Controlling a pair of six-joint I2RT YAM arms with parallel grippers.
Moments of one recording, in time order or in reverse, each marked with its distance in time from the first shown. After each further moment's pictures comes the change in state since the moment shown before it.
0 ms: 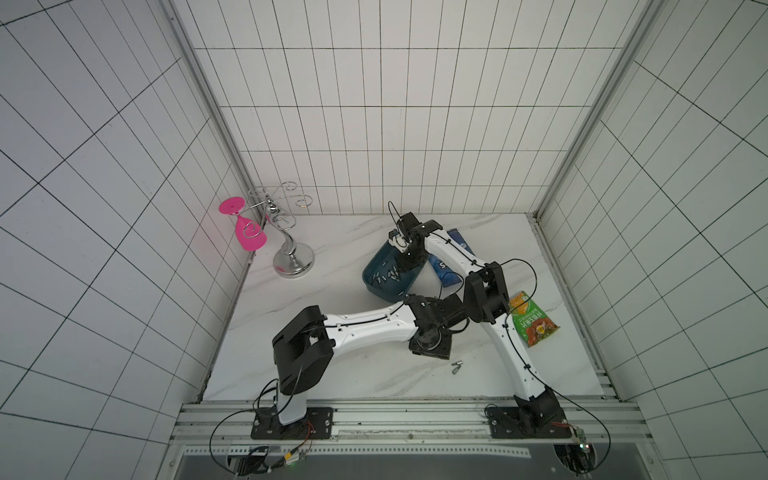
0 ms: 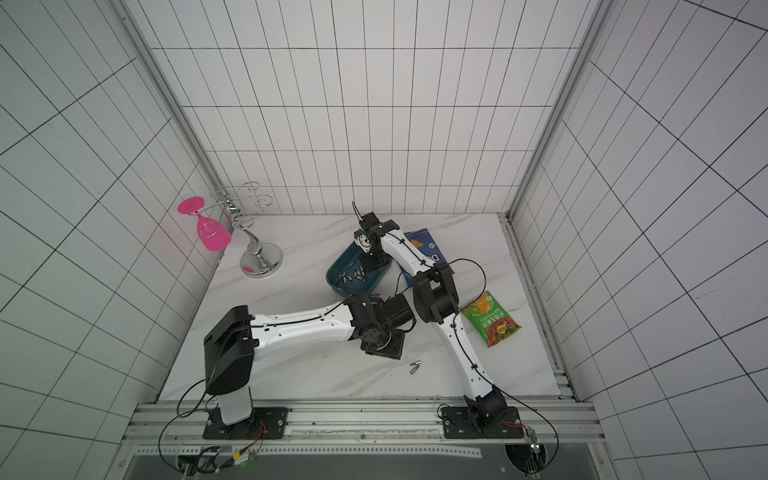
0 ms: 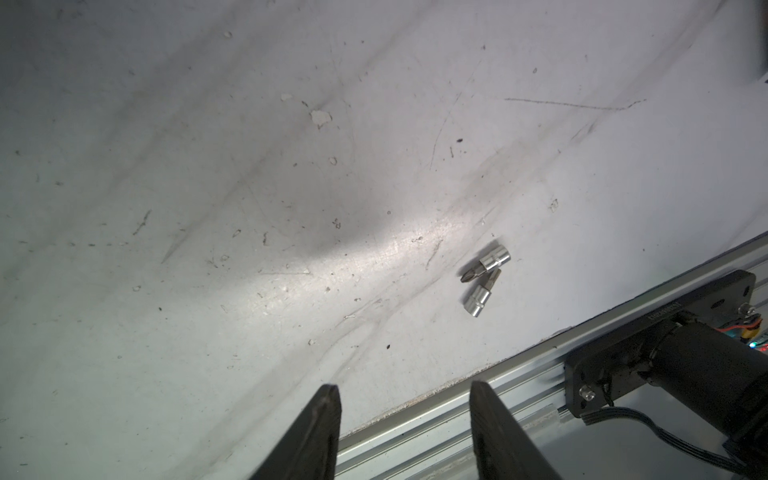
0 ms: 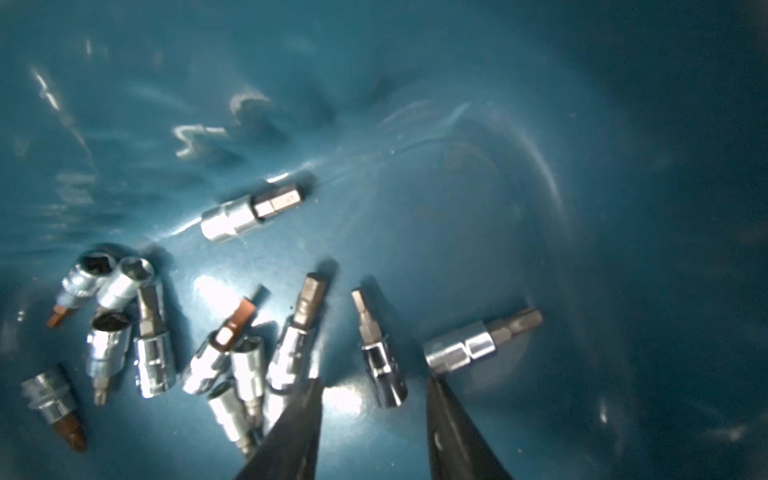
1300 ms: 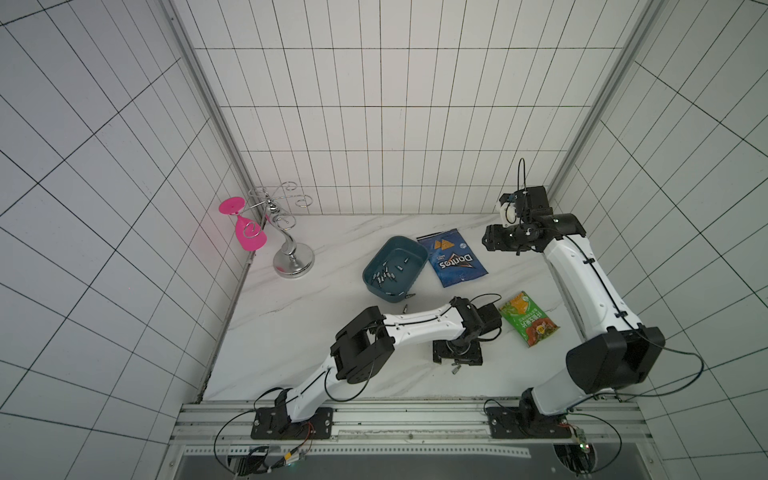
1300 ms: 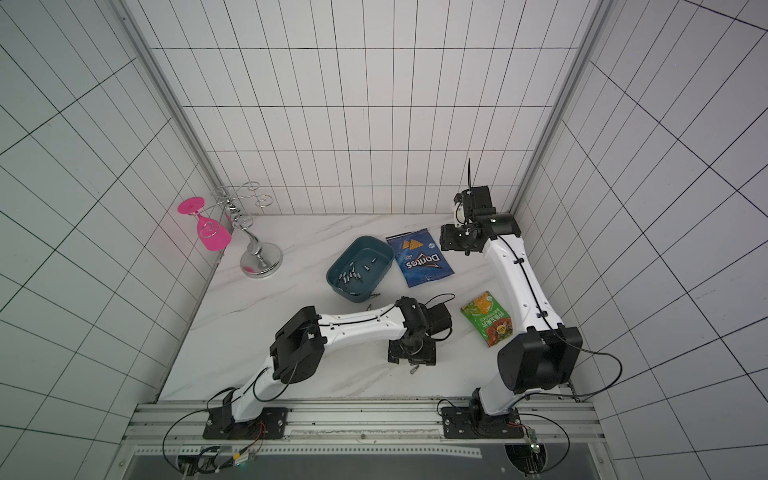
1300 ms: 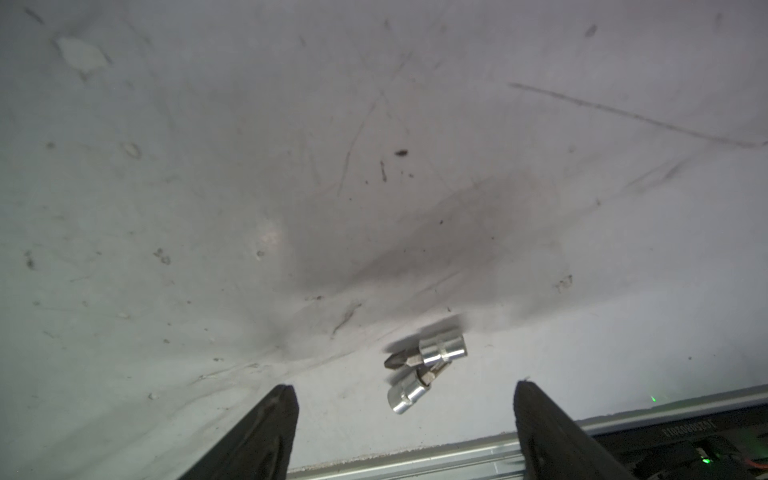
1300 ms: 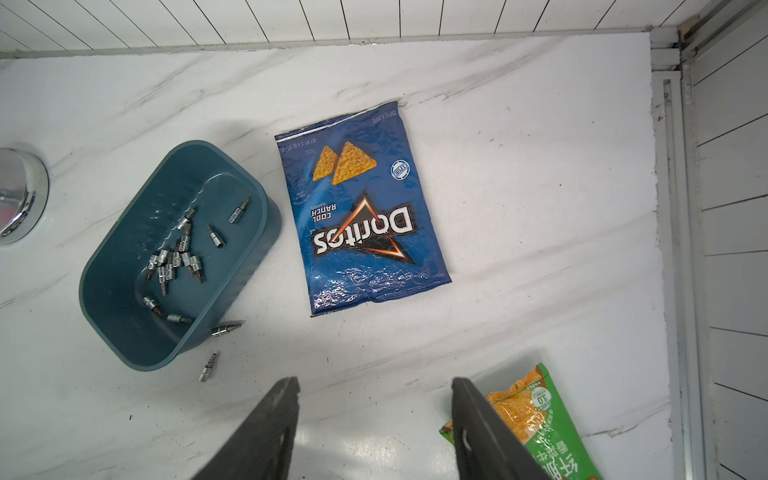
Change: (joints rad) left arm -0.064 0.446 0.489 -0.258 0.038 -0.202; right arm -0.420 -1.014 -0.745 0.067 0.015 0.184
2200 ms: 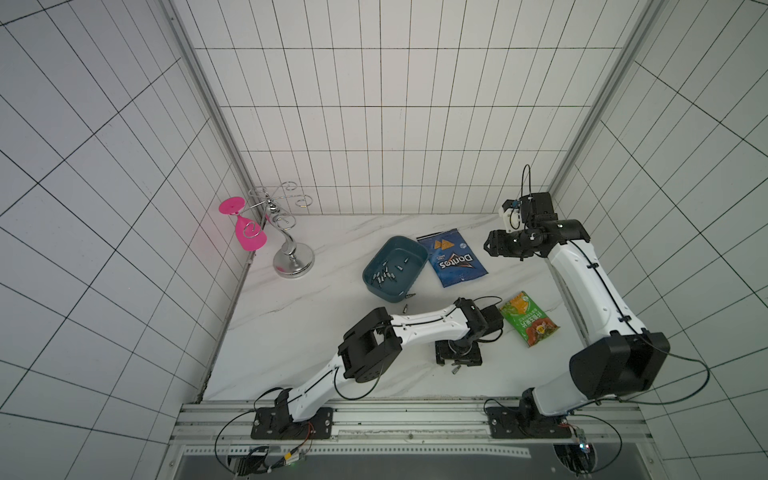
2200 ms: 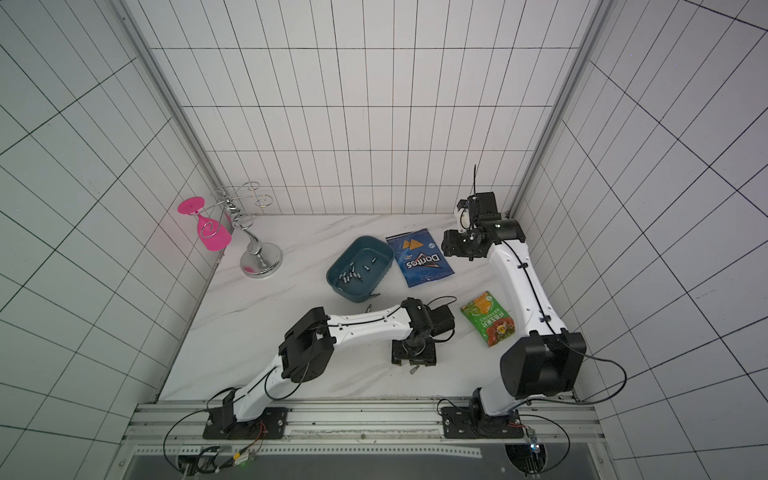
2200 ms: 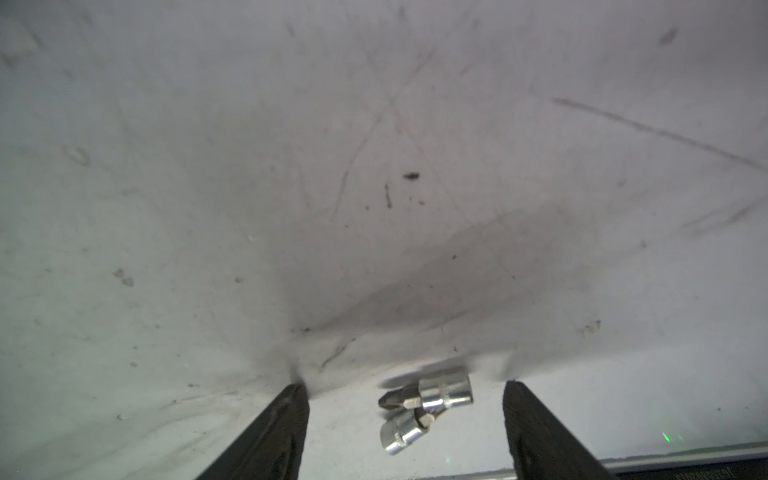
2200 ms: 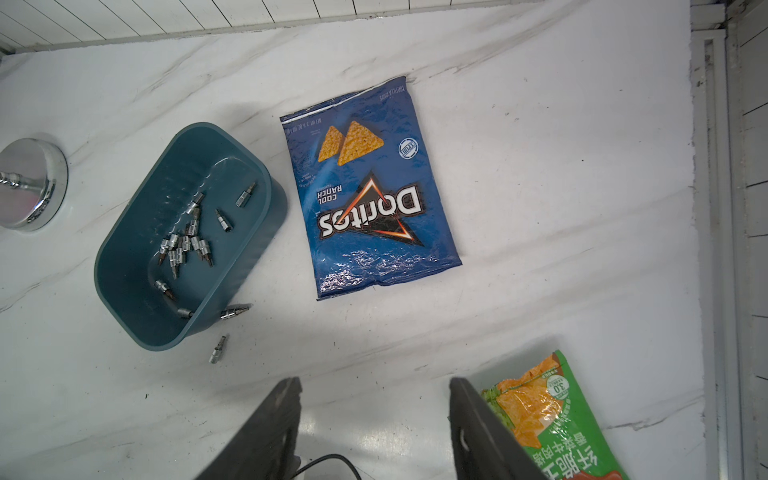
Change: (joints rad) left arm 0.000 0.075 0.077 -0.043 0.006 -0.038; right arm -0.032 -0.034 -0.071 0.014 -0.070 -0.007
